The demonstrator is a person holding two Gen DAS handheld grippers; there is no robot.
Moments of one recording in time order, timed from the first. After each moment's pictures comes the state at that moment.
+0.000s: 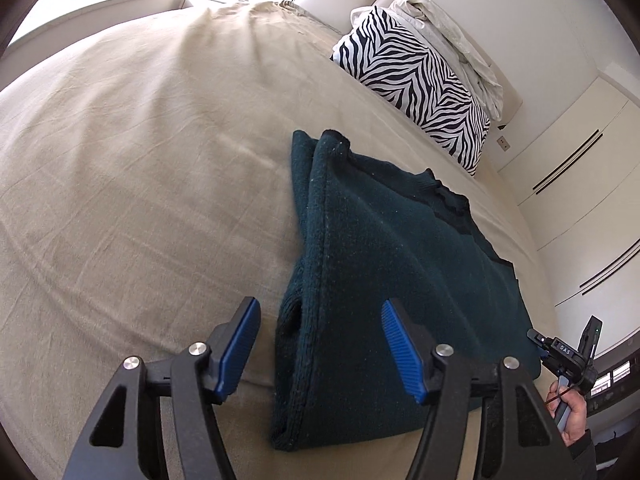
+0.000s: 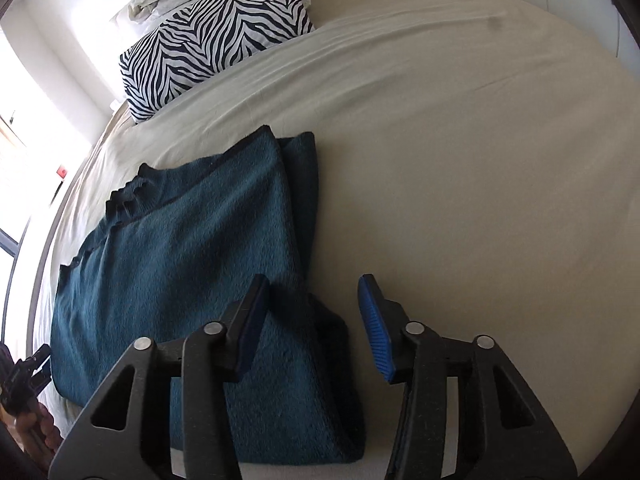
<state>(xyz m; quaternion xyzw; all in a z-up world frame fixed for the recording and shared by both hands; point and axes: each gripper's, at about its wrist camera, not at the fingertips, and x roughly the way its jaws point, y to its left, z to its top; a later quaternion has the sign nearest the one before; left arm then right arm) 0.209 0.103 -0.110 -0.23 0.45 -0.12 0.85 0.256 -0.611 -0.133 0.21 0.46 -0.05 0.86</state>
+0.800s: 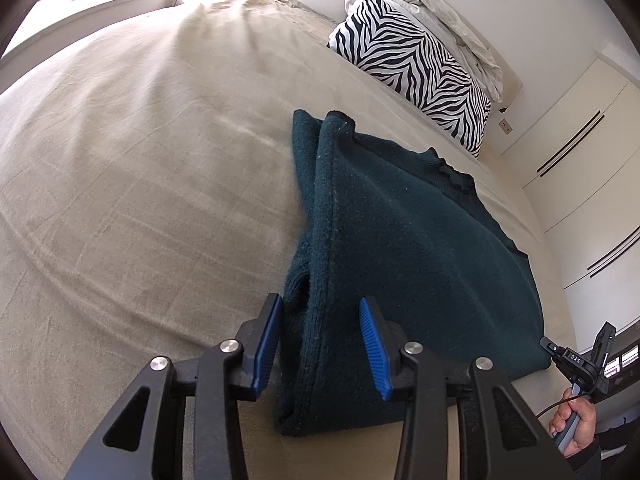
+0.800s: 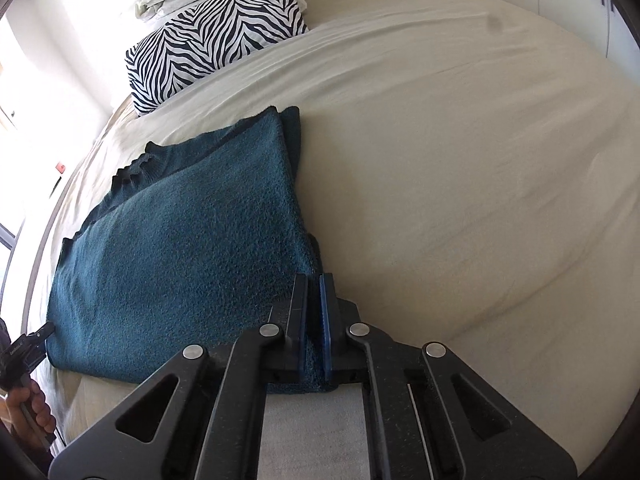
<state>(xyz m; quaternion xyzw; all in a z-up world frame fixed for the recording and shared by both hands) 0.205 0.098 -0.118 -0.20 0.47 -0.12 0.85 0.198 -0.618 -0.130 0.20 0.46 -0.05 0.86</state>
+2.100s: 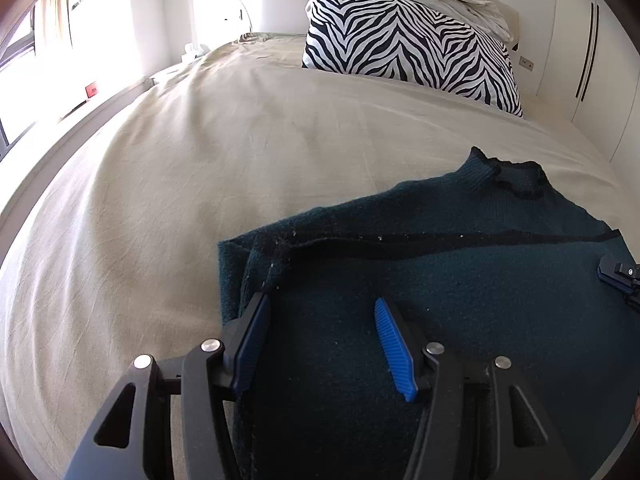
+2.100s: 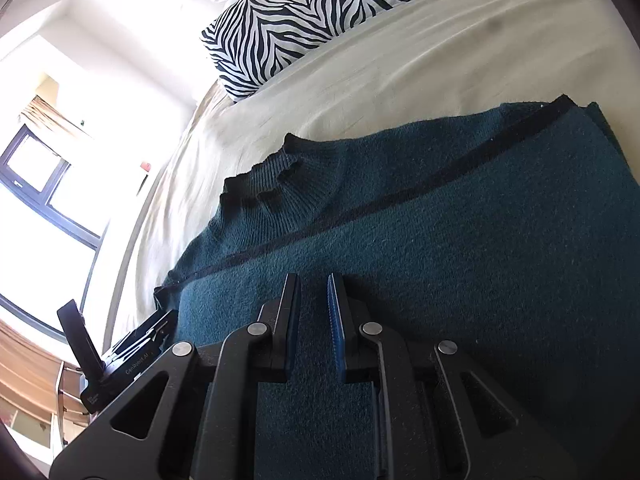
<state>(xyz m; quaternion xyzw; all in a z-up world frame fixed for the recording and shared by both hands) 0.321 0.011 -0.119 0.01 0.43 -0.05 0.90 0.369 -0.478 -0.139 0.30 0.45 0.12 0.84</state>
